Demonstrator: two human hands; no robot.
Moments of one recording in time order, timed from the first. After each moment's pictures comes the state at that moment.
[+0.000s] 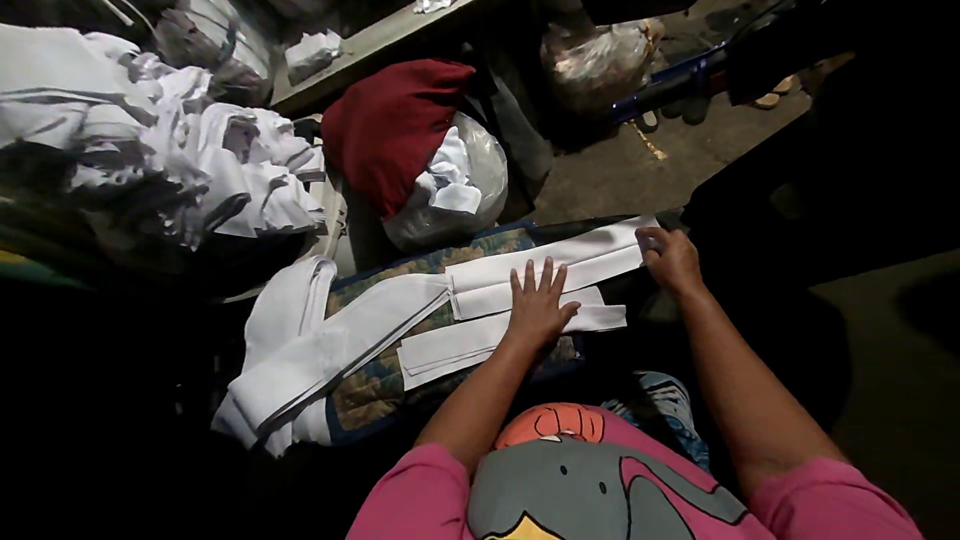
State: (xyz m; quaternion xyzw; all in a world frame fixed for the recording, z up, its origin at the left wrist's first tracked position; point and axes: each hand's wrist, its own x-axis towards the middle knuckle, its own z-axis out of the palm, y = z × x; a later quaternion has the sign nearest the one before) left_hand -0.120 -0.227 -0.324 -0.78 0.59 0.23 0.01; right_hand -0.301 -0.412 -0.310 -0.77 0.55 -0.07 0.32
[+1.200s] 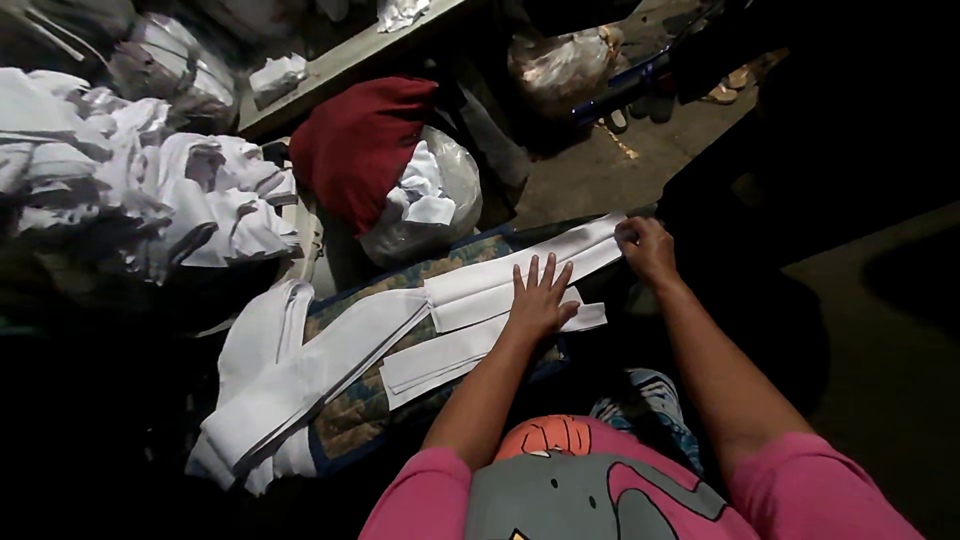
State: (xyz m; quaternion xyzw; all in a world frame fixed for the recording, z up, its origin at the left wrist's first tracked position) left_hand -0.134 -0.257 -0.334 -0.72 0.66 0.23 0.00; right_hand -0.305 -0.420 -0.312 -0.77 0.53 -0.16 0.31
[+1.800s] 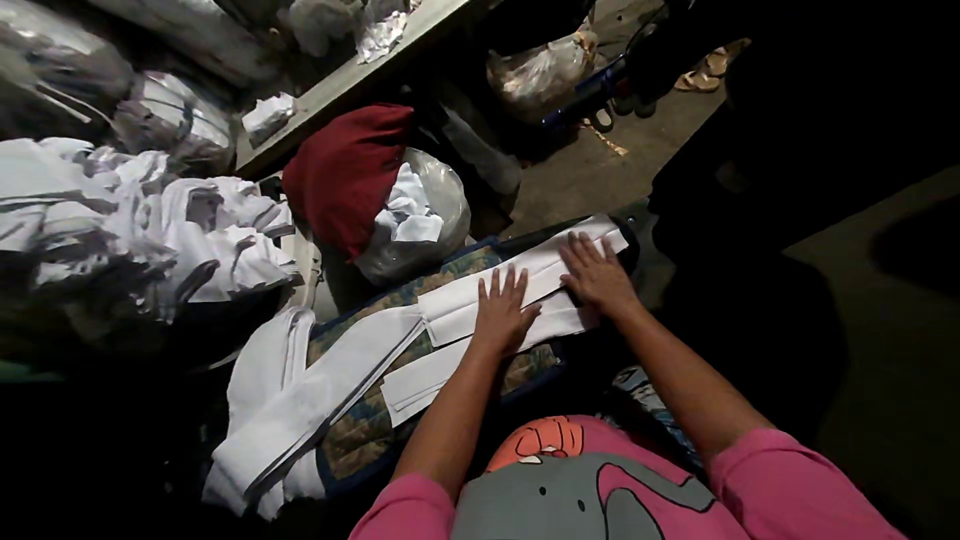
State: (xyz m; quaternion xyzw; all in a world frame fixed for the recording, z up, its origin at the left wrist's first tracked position) left_hand -0.094 -0.232 -0.320 -0.75 0.63 0.21 0.04; right_hand -0.287 -0.367 -0.359 -0.91 0.36 -0.07 0.18
